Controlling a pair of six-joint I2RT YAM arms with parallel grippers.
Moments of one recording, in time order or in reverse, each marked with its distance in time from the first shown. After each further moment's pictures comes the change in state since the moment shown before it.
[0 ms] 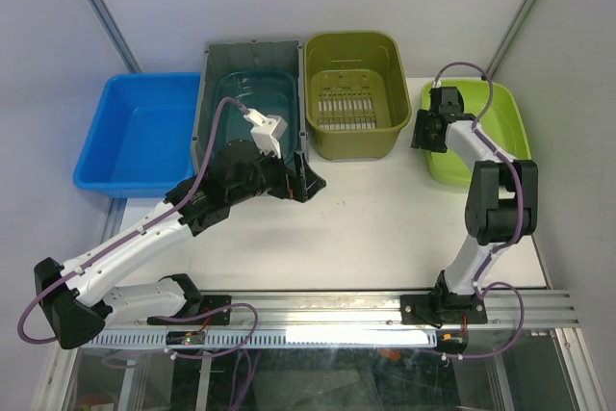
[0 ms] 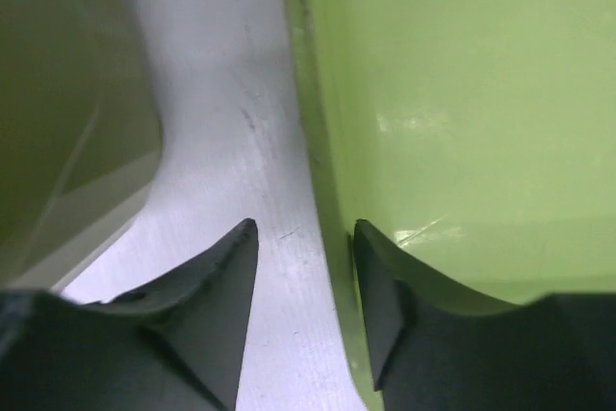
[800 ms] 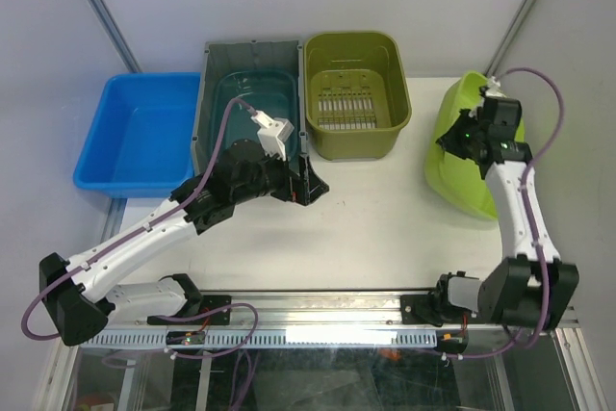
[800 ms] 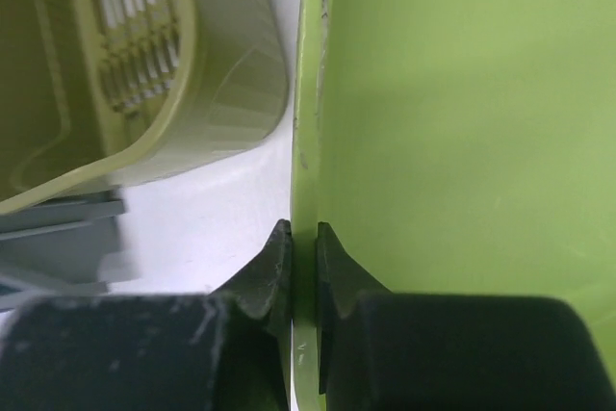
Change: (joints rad) left arm 0.000 0.014 -0.011 0.009 0.047 0.006; right arm -0.116 -0.467 -0.140 -0.117 -0.216 0.143
